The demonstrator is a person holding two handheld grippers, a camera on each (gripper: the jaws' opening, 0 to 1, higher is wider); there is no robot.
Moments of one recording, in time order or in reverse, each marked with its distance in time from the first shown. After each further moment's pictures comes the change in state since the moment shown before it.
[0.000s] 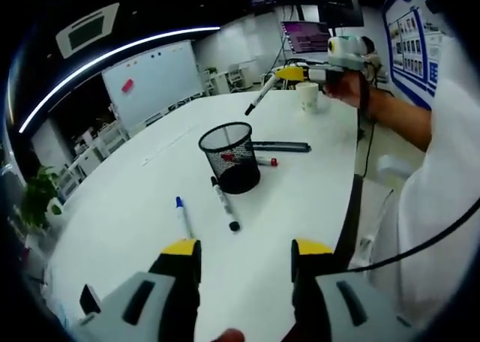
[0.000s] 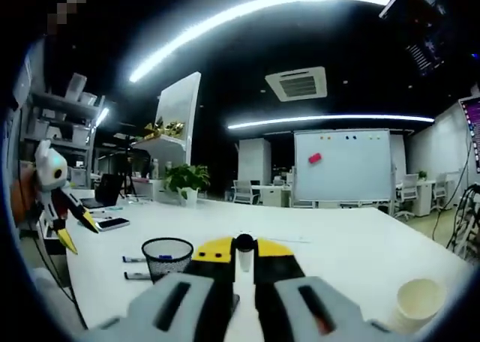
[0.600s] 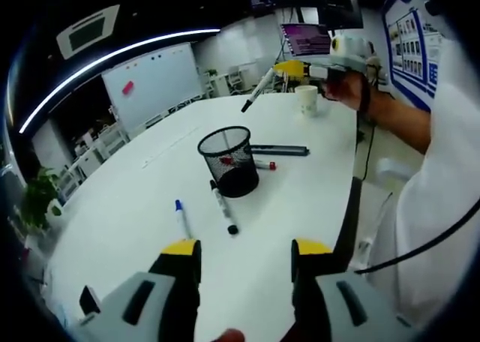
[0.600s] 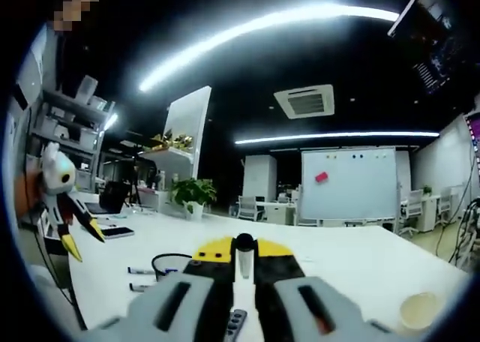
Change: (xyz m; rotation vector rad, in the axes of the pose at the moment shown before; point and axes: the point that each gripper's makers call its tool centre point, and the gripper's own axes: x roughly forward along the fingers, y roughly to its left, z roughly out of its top) left arm 0.001 0.009 -0.002 -0.003 -0.013 0.000; right arm -0.003 0.017 0.025 -0.025 -0.103 0.031
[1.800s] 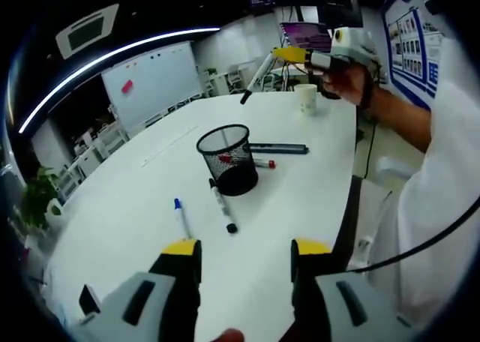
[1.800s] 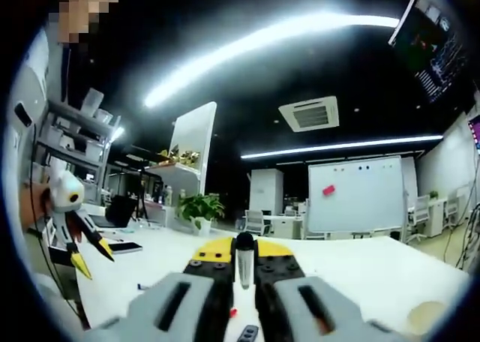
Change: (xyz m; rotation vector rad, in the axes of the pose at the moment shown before) left arm 0.001 0.004 -0.004 0.000 0.004 -0.005; right arm 0.001 0.015 0.025 0.008 -0.078 0.037
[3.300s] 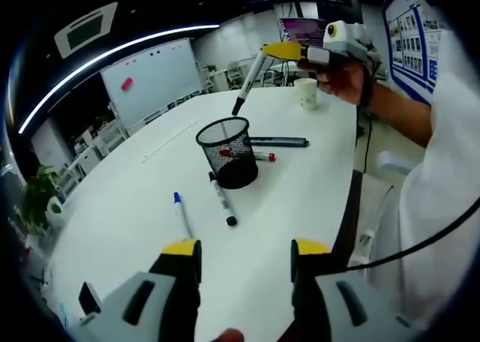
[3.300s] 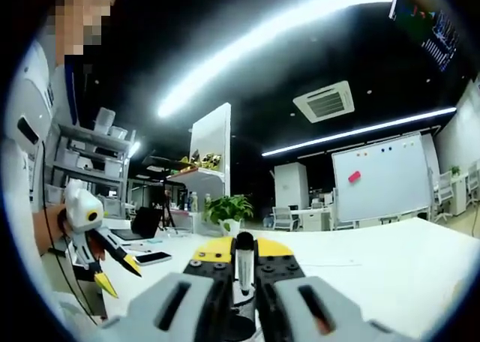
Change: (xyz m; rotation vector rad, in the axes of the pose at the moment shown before) left arm -0.001 -0.017 0.001 0.008 0.022 0.004; right arm 0.018 0.039 -0.012 0.120 0.010 0.132
